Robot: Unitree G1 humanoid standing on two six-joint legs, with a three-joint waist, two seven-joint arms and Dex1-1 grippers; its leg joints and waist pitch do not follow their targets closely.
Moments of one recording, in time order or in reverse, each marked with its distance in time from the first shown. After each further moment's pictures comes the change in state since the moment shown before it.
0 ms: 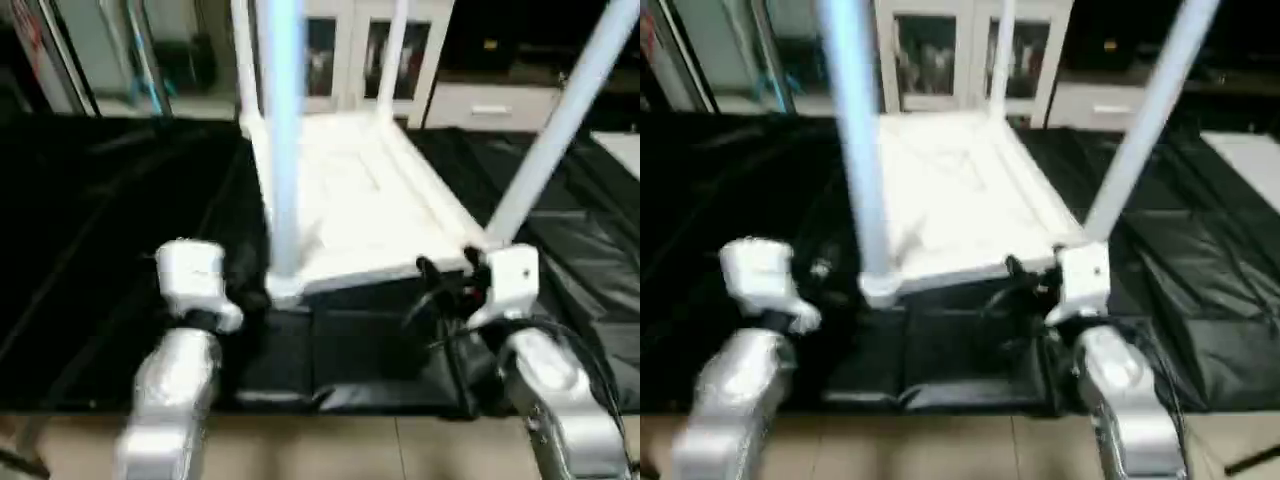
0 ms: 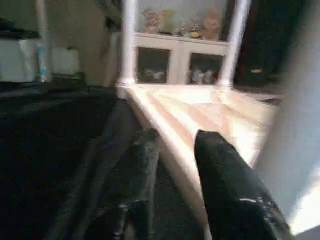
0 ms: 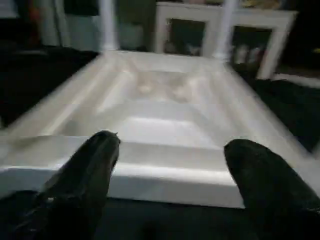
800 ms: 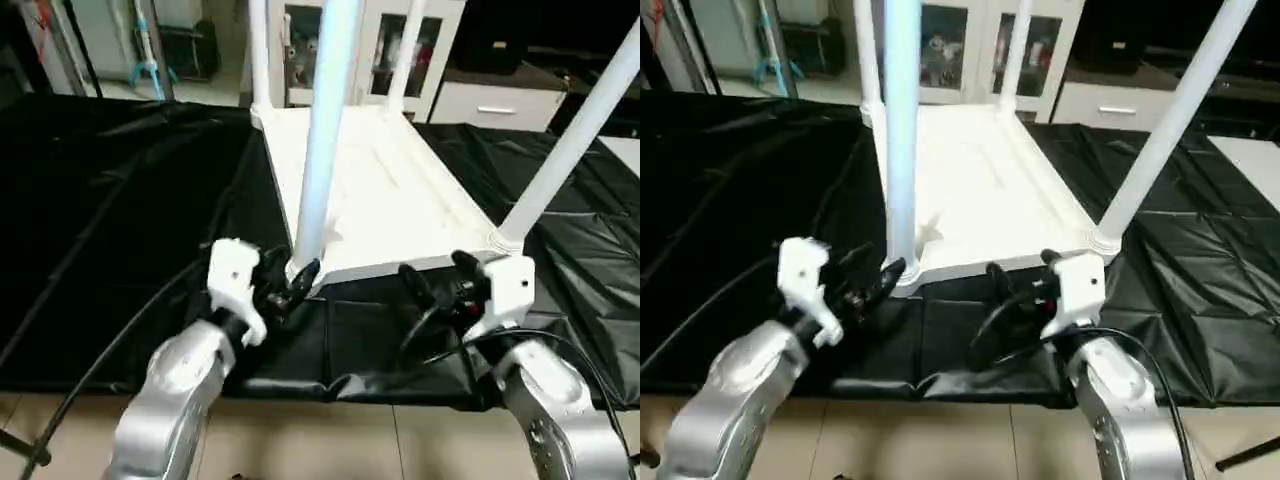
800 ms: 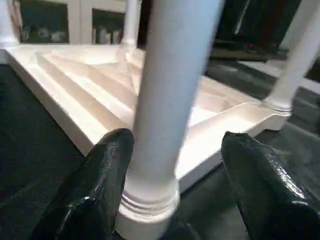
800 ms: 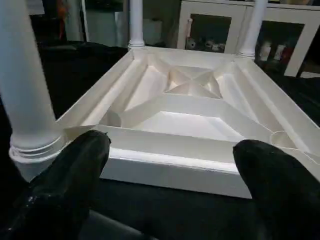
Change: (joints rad) left arm -0.119 0.090 -0.148 0.040 -0.131 0.210 -0.214; right arm 0.042 -0.024 -0.007 -0.039 0.032 -0.007 0.048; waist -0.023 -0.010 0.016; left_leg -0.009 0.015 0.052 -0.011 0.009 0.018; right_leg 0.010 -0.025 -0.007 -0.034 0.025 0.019
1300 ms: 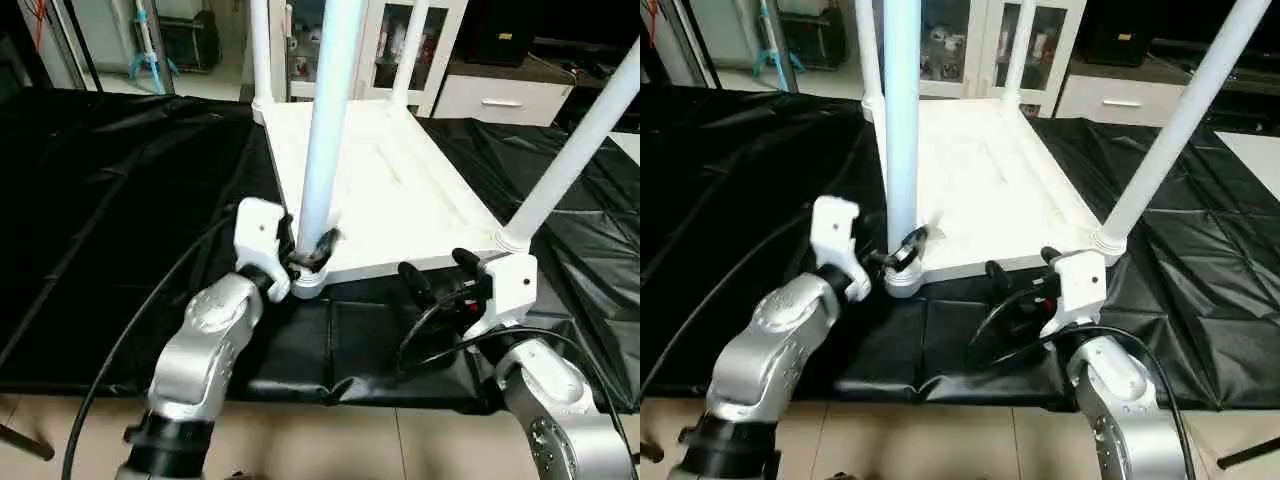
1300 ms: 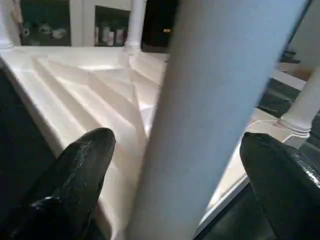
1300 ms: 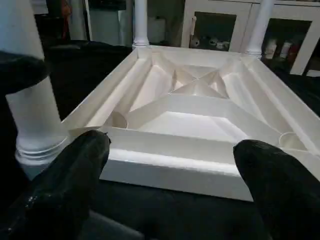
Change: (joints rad) left arm -0.238 -0.063 0.001 0.207 0.012 0.017 0.051; right arm 0.003 0.003 0.014 -0.032 0.000 0.025 -0.009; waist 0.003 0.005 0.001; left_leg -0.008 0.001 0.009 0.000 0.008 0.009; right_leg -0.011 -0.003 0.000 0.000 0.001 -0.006
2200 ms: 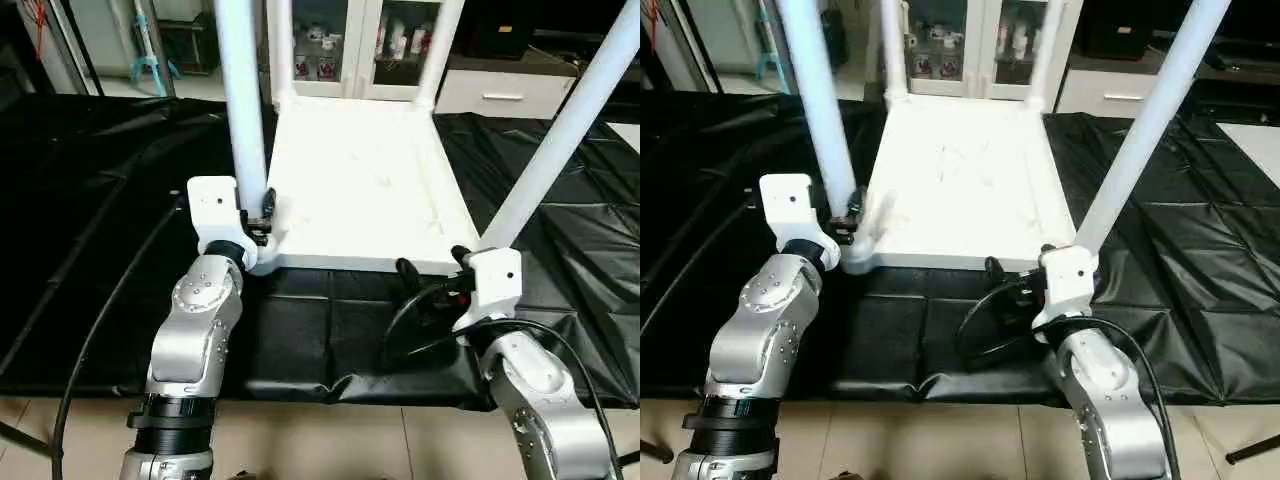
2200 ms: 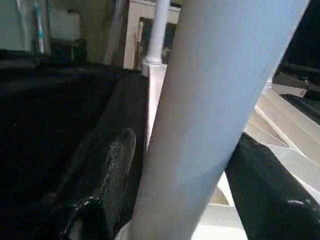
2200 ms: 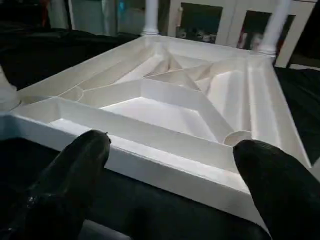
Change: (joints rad) left arm -0.056 -0.069 0.171 0.047 0.064 -0.041 0.287; right arm -0.047 0.029 0.036 0.060 -0.087 -0.007 -0.080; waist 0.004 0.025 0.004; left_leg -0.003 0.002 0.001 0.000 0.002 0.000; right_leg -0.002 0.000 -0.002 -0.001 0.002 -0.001
